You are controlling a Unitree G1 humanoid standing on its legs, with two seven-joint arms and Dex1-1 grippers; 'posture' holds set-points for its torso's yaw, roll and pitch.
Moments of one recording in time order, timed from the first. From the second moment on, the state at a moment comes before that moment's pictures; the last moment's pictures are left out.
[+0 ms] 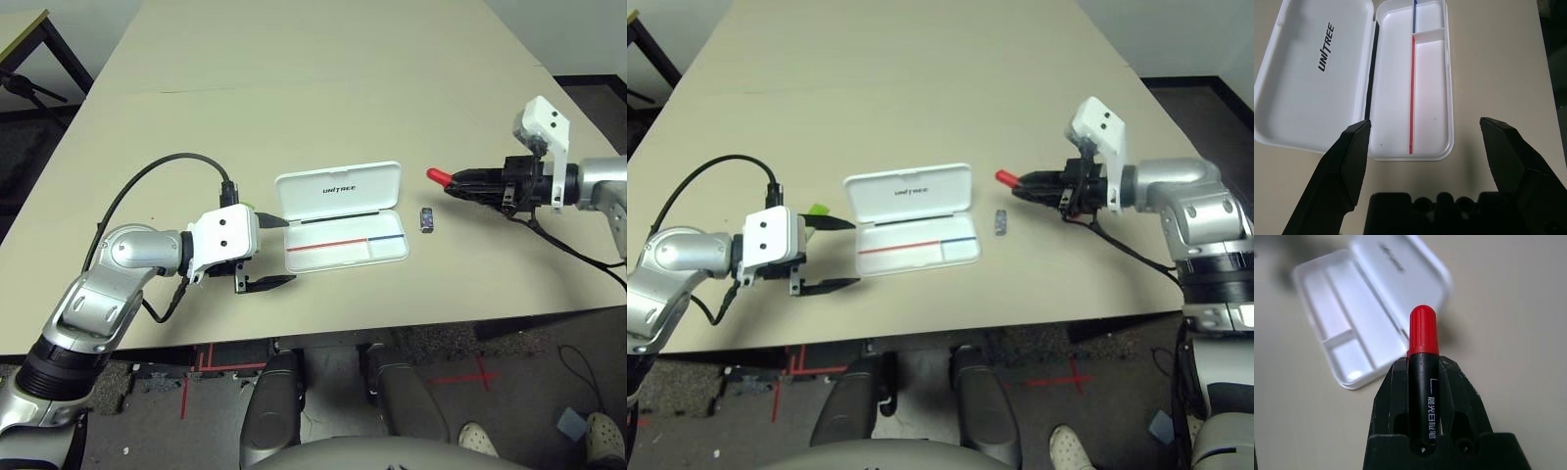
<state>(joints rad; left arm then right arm) -0.25 0.85 -0.09 -0.37 -0.24 0.32 -1.09 -0.72 -0.81 0.12 0.25 0.30 0.38 1.35</state>
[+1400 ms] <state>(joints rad) -0.22 0.86 -0.09 -0.38 -0.22 0.31 -1.03 -0.84 -0.37 0.31 0.51 0.06 -0.07 1.31</state>
